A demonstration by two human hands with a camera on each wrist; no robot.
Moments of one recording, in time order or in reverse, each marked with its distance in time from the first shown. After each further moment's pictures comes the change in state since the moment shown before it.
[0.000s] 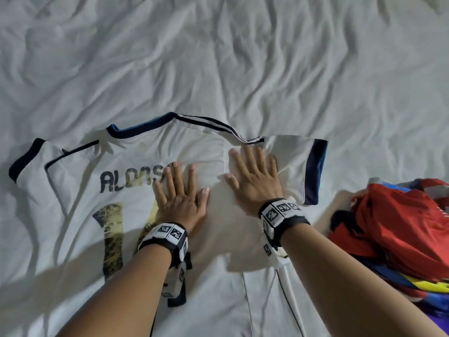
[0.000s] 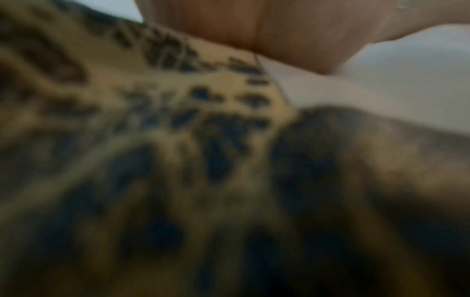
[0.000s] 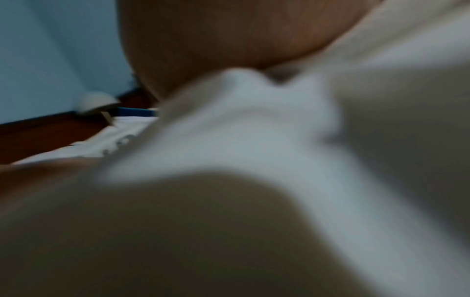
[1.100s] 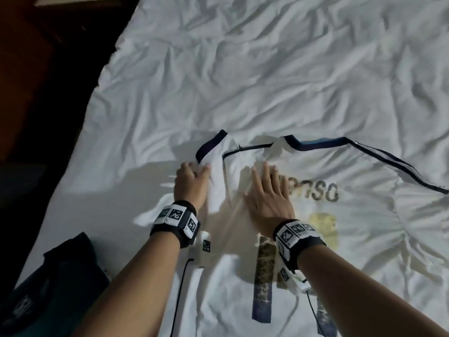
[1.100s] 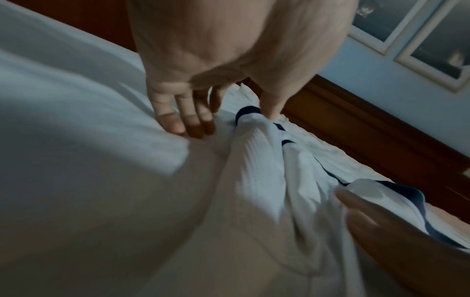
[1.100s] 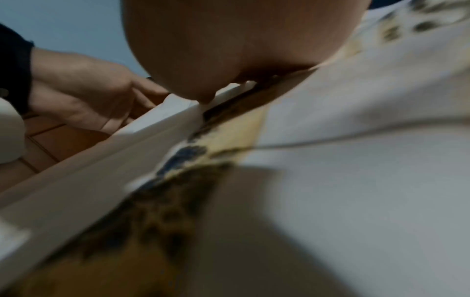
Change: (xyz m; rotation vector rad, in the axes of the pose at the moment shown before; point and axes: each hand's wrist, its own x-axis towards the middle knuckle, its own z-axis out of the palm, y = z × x) left_hand -0.006 -0.314 -0.114 -0.844 0.411 -0.515; right_hand 0.039 -0.314 0.063 0.068 -0.081 -0.291
